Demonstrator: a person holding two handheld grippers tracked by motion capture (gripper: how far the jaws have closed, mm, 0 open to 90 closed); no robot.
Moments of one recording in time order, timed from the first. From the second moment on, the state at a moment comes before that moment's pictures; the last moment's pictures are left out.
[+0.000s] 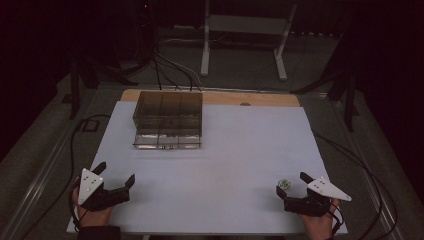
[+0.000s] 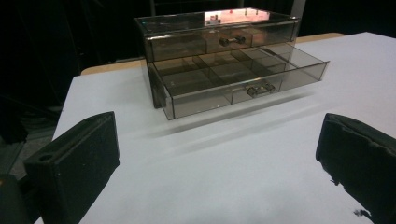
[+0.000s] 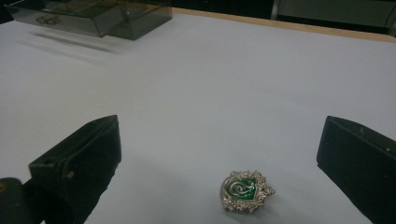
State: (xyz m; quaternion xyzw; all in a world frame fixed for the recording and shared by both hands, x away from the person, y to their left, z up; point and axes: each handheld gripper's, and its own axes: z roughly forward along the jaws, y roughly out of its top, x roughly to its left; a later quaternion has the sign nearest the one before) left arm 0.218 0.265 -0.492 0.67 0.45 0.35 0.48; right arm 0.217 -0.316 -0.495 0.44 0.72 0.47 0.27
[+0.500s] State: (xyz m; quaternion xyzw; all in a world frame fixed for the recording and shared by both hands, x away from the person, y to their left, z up) left arm 0.219 0.264 -0.492 0.67 0.45 0.37 0.46; right arm 0.226 -0.328 -0.492 0.48 0.72 0.43 0.26
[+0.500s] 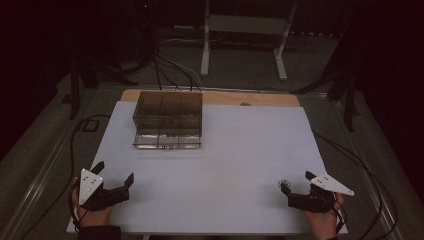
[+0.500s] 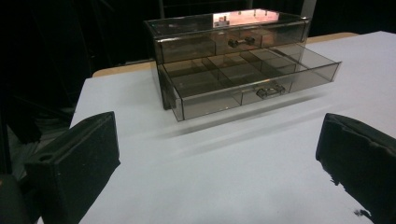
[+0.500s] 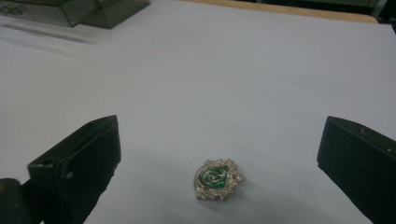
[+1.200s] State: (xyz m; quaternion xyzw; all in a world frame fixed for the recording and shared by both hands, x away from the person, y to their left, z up) left arm 0.218 0.267 -0.491 0.66 0.46 0.37 0.46; right arm 0.252 -0.329 -0.495 0.51 0.76 0.35 0.22
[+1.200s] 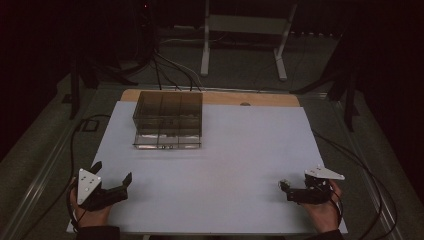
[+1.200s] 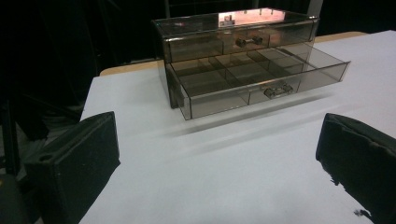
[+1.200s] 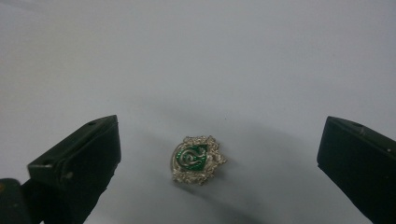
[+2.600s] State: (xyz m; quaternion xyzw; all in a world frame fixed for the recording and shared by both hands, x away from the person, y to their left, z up) left arm 0.220 0.262 -0.495 0.67 0.46 0.36 0.46; right arm 0.251 -0.312 -0.501 0.47 0.81 0.33 0.12
